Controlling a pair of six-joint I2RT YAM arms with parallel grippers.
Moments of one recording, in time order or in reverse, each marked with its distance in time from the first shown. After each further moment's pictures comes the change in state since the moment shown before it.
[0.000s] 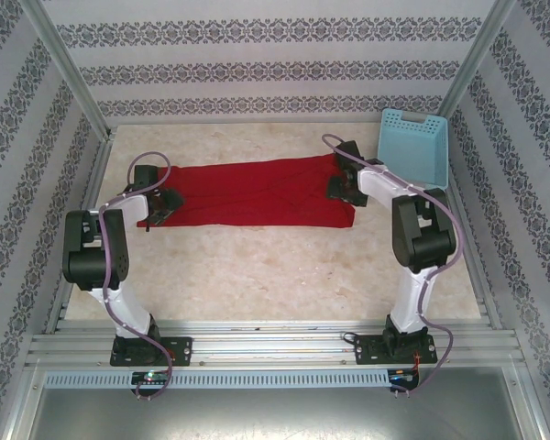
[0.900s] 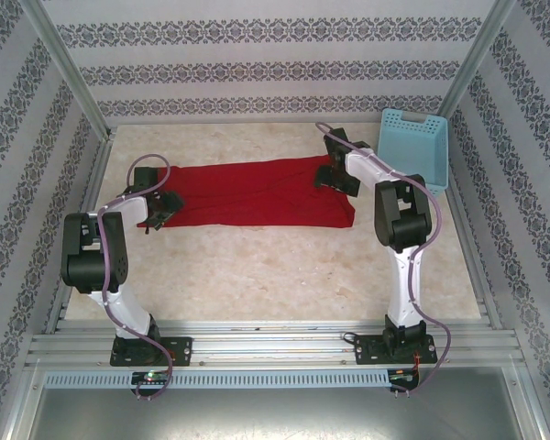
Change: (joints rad) left arm -0.002 -0.017 -0.024 -0.019 -0.006 -0.009; right arm 0.000 0.296 0.386 -0.192 -0.052 0.063
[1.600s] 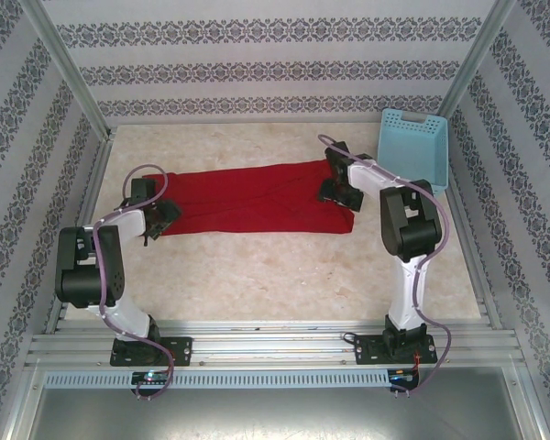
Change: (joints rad) left arm 0.009 -0.117 -0.153 0.061 -0.028 -0.030; right arm 0.023 -0.148 -0.266 0.069 0.006 0.075
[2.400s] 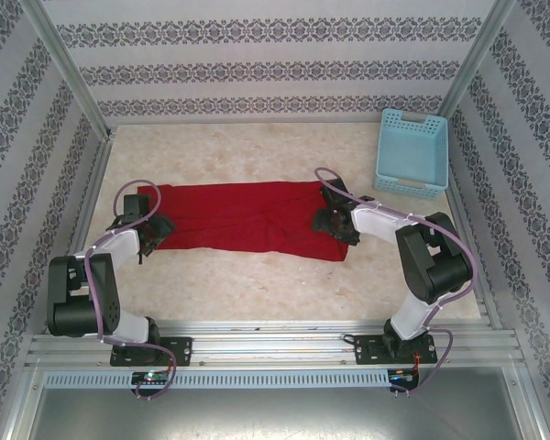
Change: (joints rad) left arm 0.027 -0.201 -0.167 -0.041 -0.055 0.007; right arm 0.138 -0.367 -0.517 0.263 -0.006 0.146
